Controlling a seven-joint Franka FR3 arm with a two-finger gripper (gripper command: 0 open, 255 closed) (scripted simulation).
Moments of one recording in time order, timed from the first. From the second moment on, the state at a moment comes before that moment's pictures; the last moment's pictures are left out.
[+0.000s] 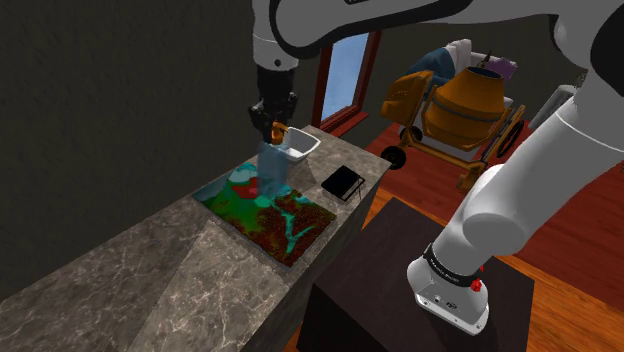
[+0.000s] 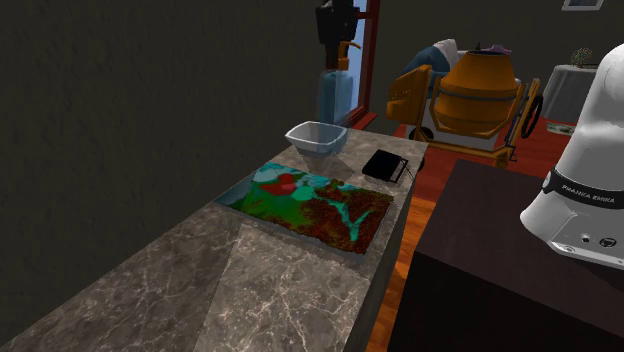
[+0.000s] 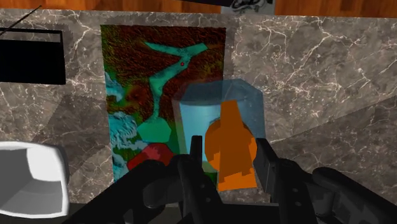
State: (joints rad) arm 0.03 -0.14 0.34 -2.04 0.04 1.92 0.26
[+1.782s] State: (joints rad) arm -0.22 -0.39 -0.12 -2.29 -0.05 1.91 -0.41
